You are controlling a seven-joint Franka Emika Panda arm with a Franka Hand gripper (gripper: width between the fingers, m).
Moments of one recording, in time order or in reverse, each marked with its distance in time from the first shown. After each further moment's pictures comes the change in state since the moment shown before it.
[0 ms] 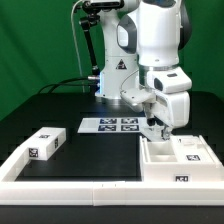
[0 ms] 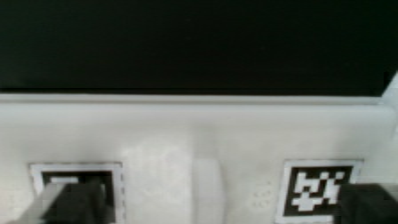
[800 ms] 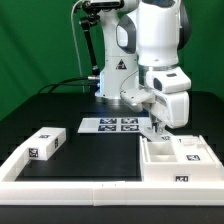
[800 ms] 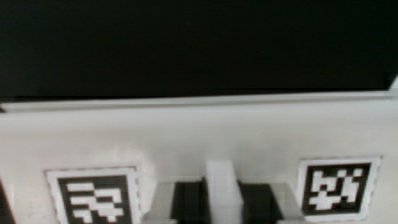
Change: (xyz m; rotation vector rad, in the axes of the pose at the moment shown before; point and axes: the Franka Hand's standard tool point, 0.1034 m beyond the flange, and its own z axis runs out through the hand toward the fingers) arm -0.002 0.001 -0.001 -0.006 -0.001 0.003
